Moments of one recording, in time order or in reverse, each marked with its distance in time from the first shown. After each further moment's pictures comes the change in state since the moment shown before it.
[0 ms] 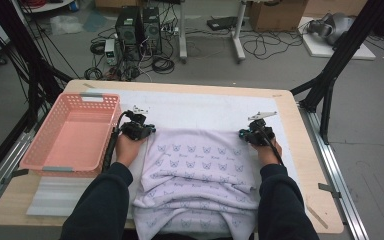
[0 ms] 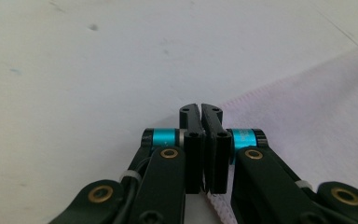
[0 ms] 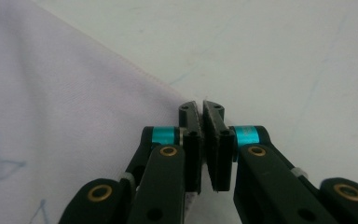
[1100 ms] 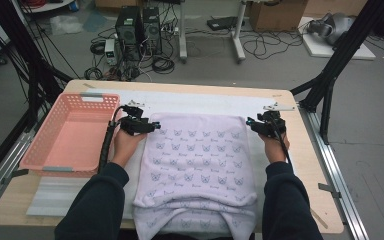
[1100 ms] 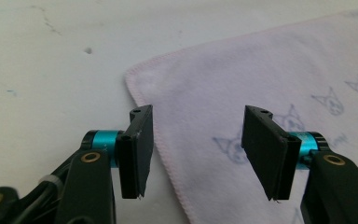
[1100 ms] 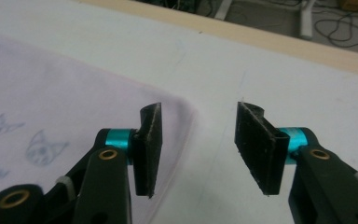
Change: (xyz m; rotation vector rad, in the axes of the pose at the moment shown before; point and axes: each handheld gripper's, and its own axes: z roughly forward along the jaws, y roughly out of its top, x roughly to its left) left arm 0.001 0.012 -0.012 0.013 -0.131 -0.049; right arm -0.023 0.009 -0.028 -0.188 -0.102 0.143
